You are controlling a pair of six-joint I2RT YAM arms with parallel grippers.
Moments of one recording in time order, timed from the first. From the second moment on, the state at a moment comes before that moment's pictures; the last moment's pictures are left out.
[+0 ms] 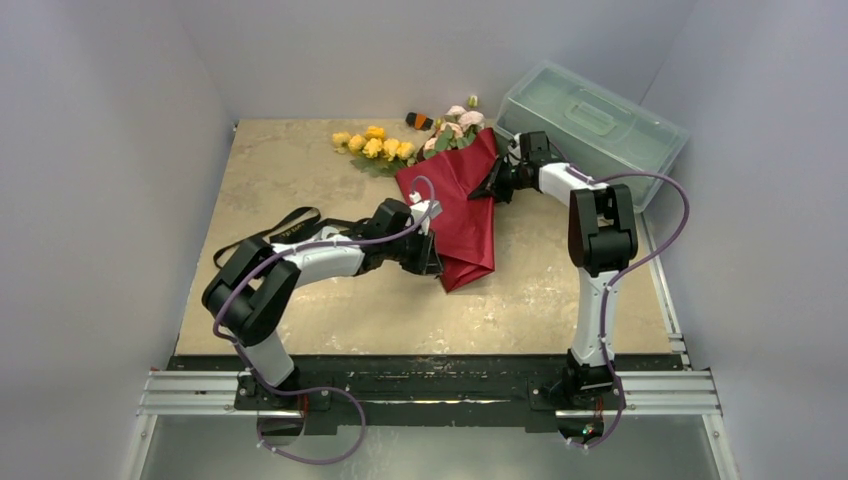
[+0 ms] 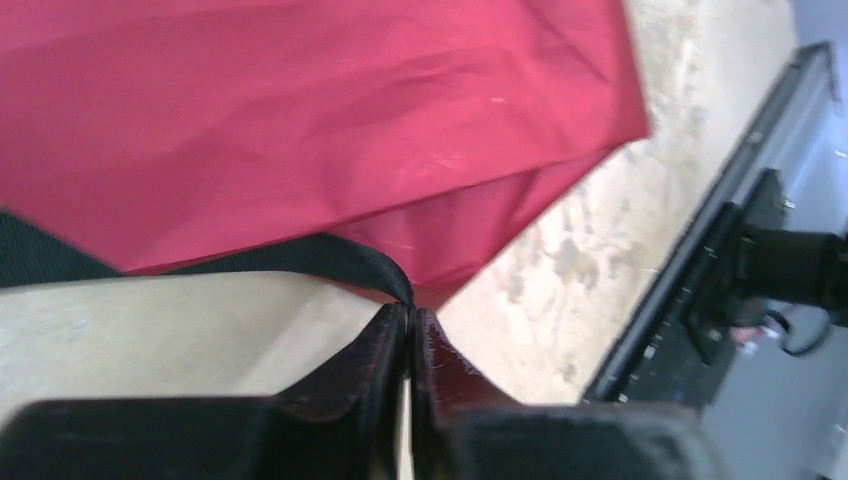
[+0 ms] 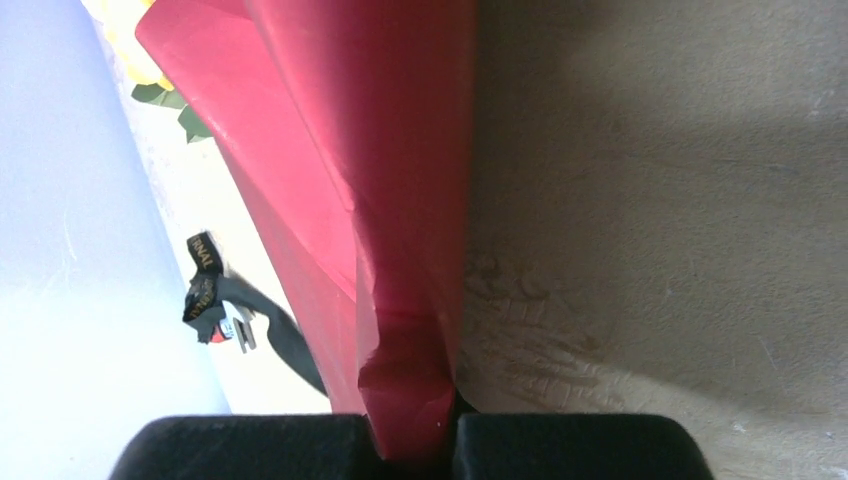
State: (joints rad) left arm -0.66 1.71 0.92 0.06 0.40 -0.40; right arm 0.13 2.19 1.58 -0.32 -0.62 0.68
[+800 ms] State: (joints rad) left arm -0.53 1.50 1.13 -0.28 0.50 -0.26; right arm 0.12 2.24 1.78 -0.49 -0.77 0.72
